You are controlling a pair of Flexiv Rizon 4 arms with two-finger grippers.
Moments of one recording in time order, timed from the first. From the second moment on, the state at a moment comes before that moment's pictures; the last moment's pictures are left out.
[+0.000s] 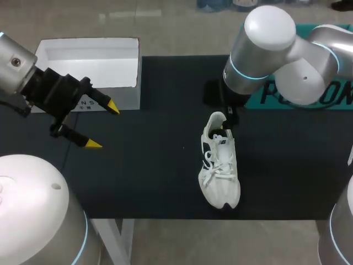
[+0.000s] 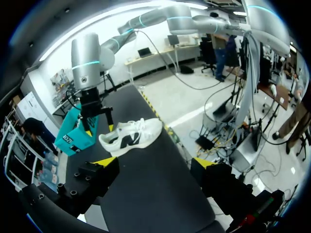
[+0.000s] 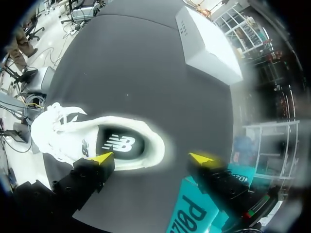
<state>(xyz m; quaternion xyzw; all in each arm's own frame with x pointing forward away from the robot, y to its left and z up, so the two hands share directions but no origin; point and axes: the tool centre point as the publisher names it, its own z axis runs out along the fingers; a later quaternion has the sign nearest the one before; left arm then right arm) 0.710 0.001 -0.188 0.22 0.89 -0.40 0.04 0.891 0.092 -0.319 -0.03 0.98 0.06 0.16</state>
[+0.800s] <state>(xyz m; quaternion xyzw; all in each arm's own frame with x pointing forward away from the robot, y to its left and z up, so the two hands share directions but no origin) 0.710 0.001 -0.188 0.22 0.89 -0.40 0.04 0.906 0.097 -0.349 -0.02 0.99 0.04 0.13</state>
